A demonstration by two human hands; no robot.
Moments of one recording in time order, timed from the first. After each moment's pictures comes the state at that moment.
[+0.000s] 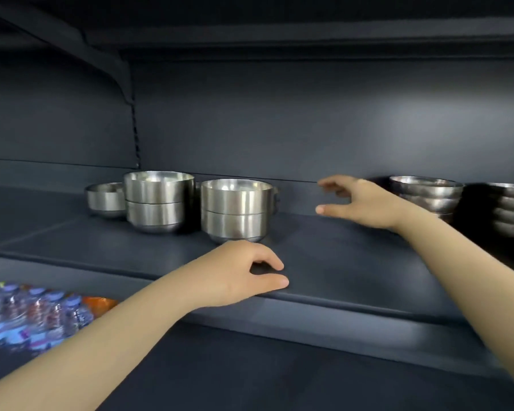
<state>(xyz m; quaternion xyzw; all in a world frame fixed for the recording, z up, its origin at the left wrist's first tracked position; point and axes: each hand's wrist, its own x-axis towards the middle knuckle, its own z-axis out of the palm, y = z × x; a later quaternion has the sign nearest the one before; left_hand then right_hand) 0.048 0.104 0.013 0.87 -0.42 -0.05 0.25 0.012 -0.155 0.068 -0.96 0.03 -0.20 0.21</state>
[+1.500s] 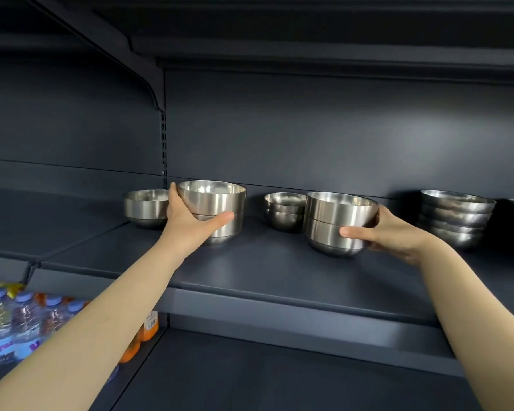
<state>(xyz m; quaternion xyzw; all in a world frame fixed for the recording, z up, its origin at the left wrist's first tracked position) 0.195 0.191 0.010 0.77 -0.18 0.07 0.61 0.055 -0.138 0.025 -0.84 0.13 -0.18 0.49</state>
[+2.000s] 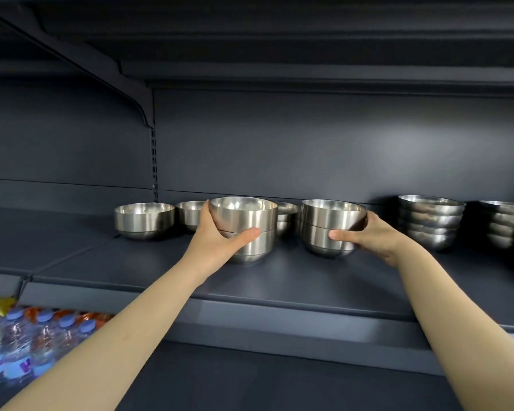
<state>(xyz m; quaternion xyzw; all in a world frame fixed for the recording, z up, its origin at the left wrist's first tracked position) 0.145 0.154 0.013 0.75 -0.28 0.03 0.60 0.047 -0.150 0.025 -0.82 0.16 -0.24 0.49</state>
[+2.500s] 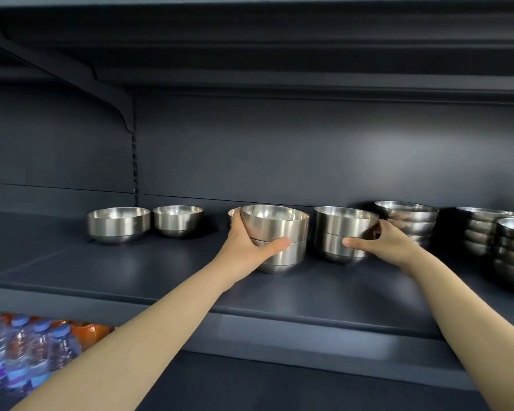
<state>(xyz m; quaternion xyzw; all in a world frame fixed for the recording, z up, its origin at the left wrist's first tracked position) 0.102 0.065 0.019 0.74 -0.32 -0.03 0.58 0.003 -0.218 0.026 -0.85 0.21 -0.27 0.39</state>
